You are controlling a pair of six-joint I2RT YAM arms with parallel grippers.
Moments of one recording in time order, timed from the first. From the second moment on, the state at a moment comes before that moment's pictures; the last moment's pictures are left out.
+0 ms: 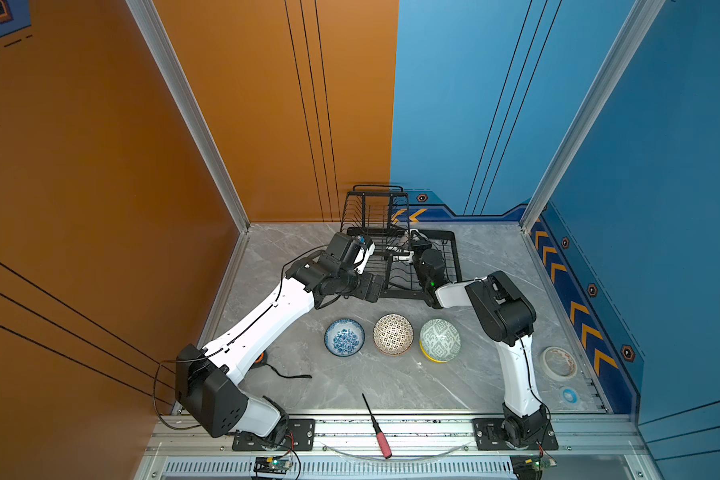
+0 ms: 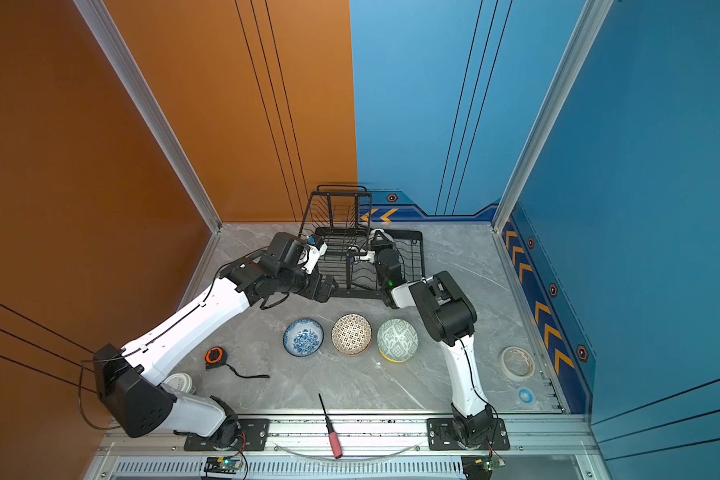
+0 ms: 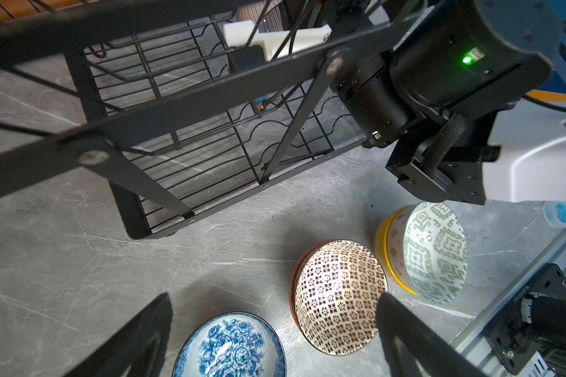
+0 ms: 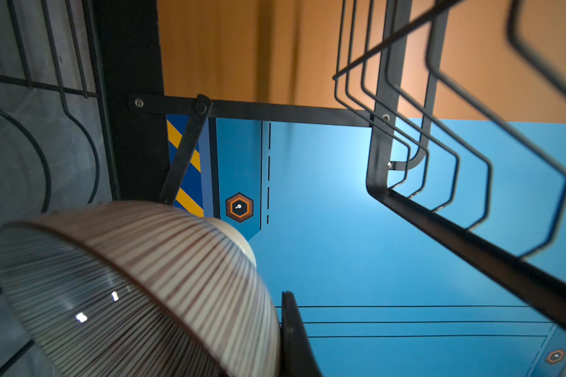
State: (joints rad) left arm -0.59 1.45 1.39 -0.80 0.08 -0.19; right arm 0.46 2.22 1.23 1.06 0.33 -1.62
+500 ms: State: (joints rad) left arm -0.59 1.45 1.39 -0.80 0.08 -0.19; right arm 0.47 2.35 1.40 1.04 0.30 -1.61
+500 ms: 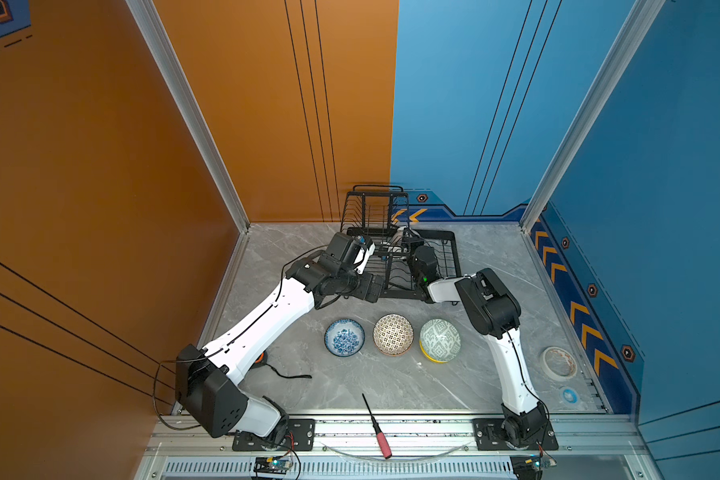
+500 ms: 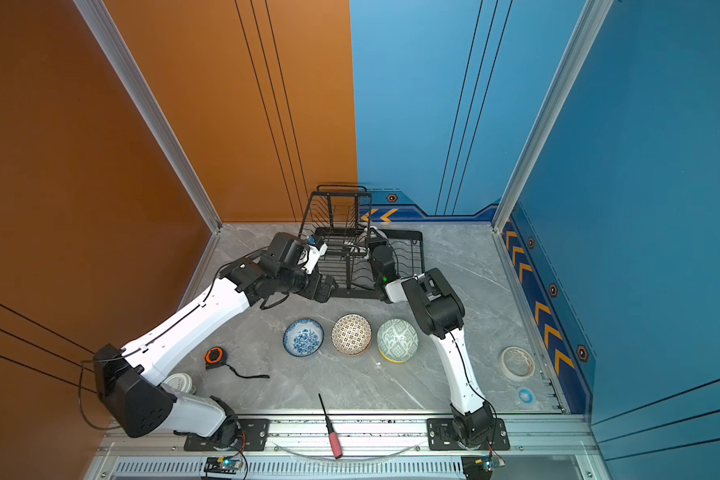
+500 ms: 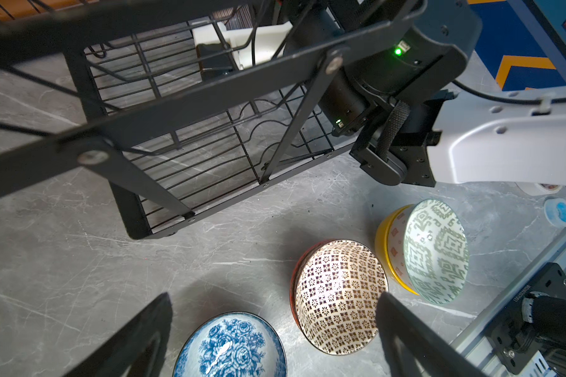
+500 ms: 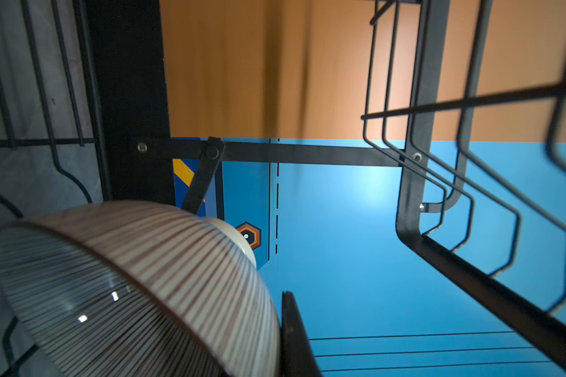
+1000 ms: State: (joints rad) left arm -0.59 1.45 1.39 -0.80 0.08 -0.18; right arm 0.47 2.44 1.54 1.00 0.28 -1.61
